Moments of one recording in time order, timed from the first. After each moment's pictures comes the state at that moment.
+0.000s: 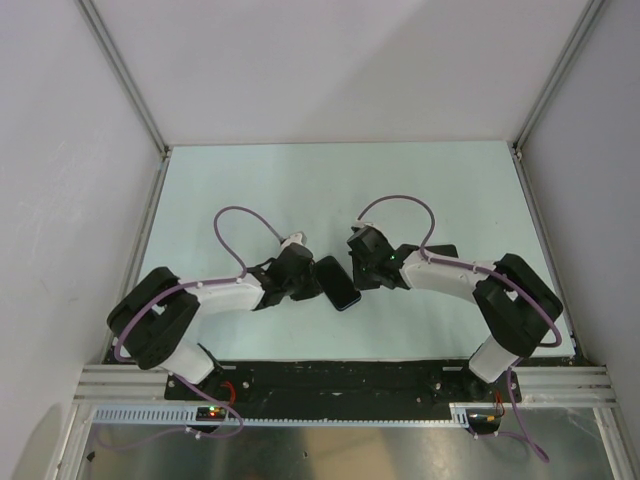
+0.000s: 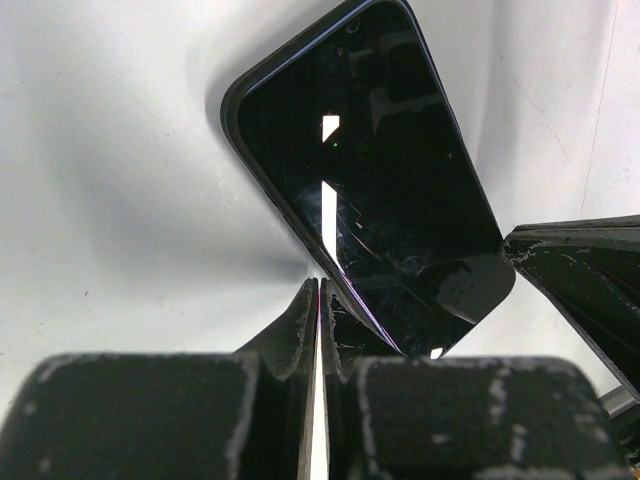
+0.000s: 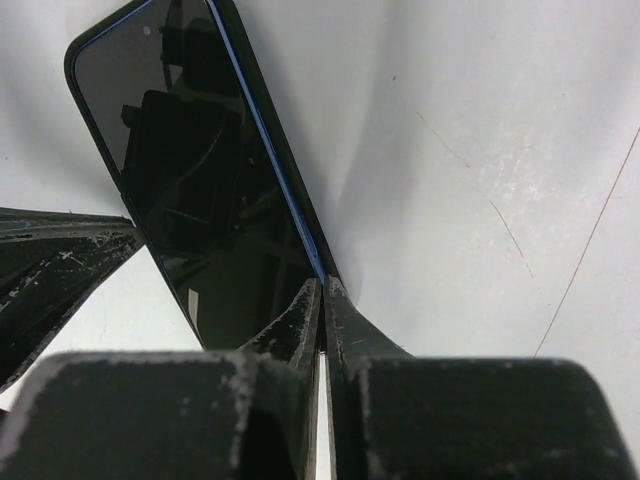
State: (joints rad) left arm -0.77 1.51 0.64 0.01 -0.07 -0.88; right arm 0.81 1.64 0.93 -0.30 0.09 0.60
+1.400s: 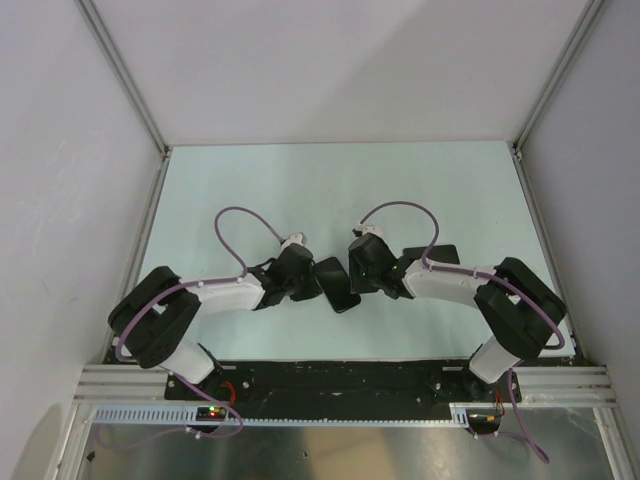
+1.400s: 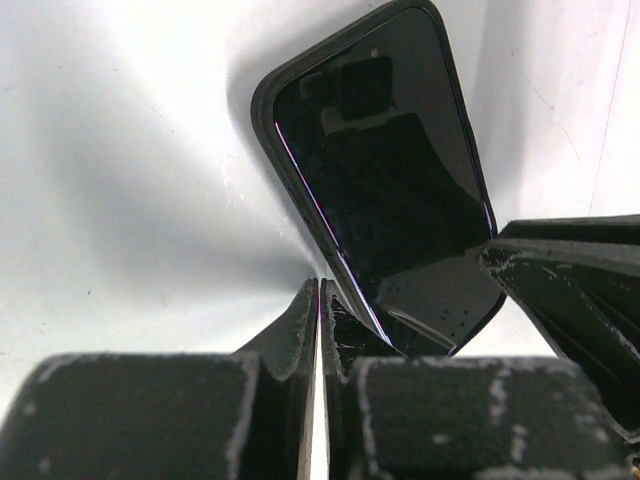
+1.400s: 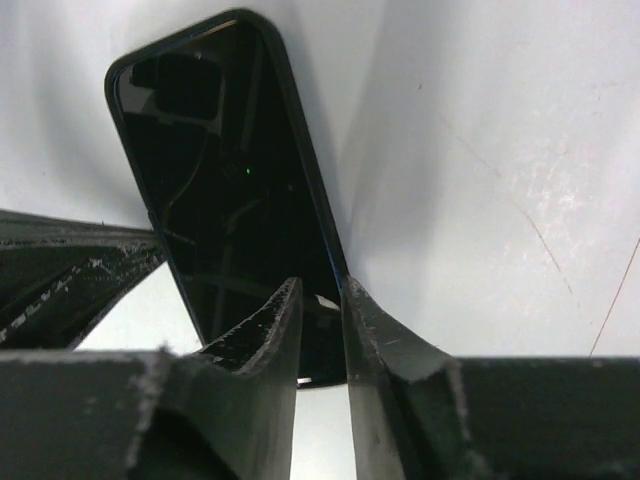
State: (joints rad) left arm -0.77 1.52 0.64 0.02 -0.07 -0.88; right arm 0.83 1.61 0.83 -0.12 0.13 0.66
